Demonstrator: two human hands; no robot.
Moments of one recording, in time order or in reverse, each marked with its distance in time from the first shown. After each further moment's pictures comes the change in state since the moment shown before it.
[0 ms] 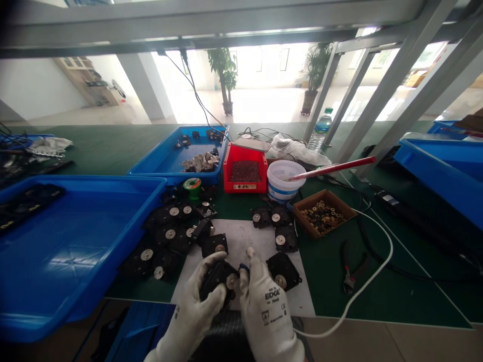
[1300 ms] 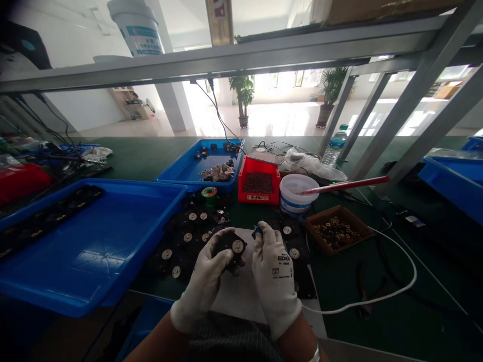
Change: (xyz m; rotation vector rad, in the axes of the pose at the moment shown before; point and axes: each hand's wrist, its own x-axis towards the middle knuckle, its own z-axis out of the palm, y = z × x) left_hand 0.042 0.051 -0.001 -0.477 -0.024 -0.072; right_hand 0.091 -0.006 -0.005 0.126 0.188 0.054
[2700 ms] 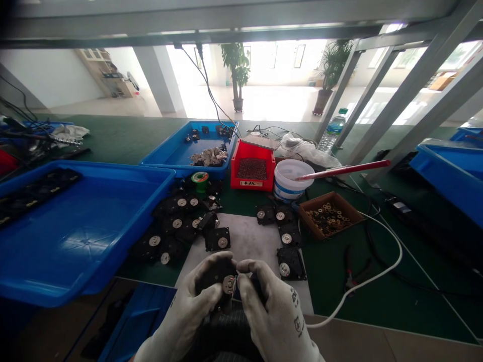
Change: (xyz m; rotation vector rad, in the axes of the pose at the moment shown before) left_hand -0.056 -0.025 -0.020 0.222 -0.124 -0.123; right_hand -0.061 -0.007 -0.068 0.593 -0.474 0.386
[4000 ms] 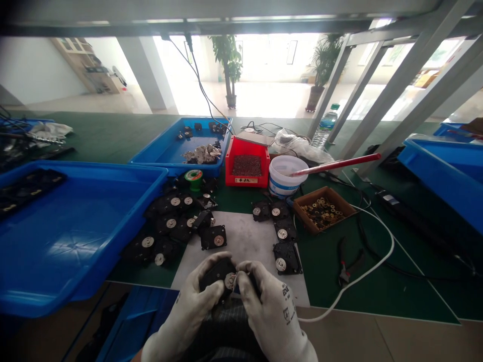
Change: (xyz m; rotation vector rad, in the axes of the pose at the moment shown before) left_hand 0.013 -0.023 -0.003 0.080 0.007 -0.003; right_hand -0.006 0.017 0.014 0.061 0.033 0.097
